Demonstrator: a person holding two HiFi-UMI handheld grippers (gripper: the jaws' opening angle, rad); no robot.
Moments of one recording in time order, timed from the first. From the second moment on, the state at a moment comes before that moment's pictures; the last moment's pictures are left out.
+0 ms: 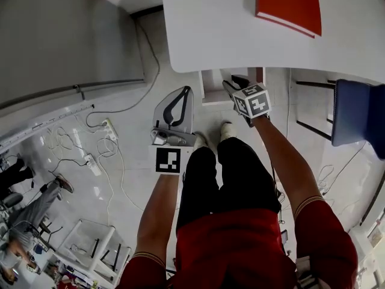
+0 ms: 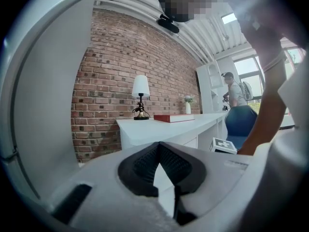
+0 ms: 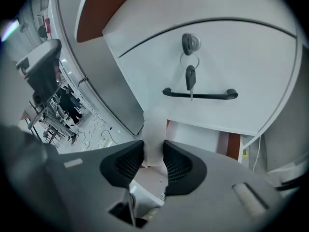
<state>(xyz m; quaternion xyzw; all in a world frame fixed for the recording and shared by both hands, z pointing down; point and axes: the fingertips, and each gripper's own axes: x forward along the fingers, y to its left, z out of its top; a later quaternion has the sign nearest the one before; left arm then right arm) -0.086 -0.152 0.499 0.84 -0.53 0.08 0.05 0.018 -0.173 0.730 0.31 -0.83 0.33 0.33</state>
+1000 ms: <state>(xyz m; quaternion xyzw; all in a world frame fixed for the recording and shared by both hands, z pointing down) -0.105 -0.173 0.620 0.85 -0.51 0.09 0.03 -0.004 -0.217 0.874 0.28 -0.81 0.26 0.44</state>
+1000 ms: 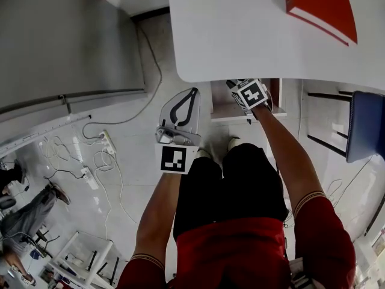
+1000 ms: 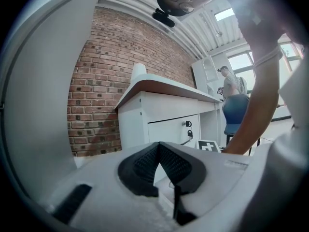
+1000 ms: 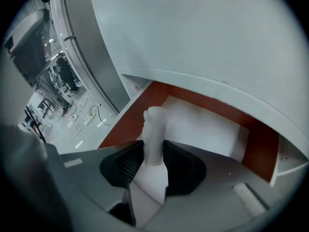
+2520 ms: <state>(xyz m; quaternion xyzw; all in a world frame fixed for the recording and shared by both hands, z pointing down) -0.118 -0.128 0.533 0.86 -0.50 0.12 0.05 -0.037 -0.173 0.735 0.26 -0.86 0.18 0.41</state>
